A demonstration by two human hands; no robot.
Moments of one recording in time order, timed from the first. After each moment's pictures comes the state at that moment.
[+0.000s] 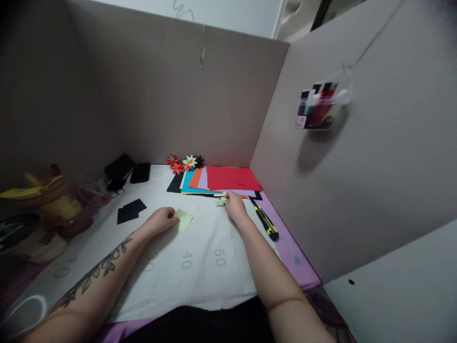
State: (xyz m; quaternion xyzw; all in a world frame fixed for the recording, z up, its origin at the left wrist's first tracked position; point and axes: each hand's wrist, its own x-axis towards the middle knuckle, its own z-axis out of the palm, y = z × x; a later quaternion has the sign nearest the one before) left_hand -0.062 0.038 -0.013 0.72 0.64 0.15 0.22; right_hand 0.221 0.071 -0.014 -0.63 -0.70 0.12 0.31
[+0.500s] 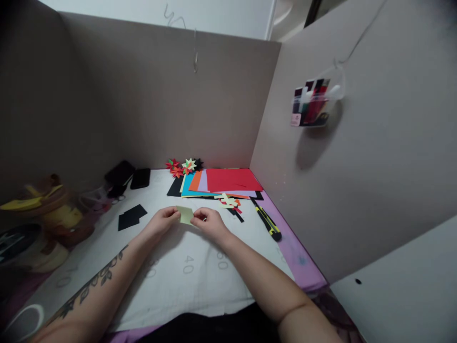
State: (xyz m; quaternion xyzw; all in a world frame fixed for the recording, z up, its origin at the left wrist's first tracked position) left_hand -0.045 0.031 -0.011 0.60 0.50 0.41 0.47; right_hand 0.143 0.014 0.002 -0.44 -0.65 0.44 0.43
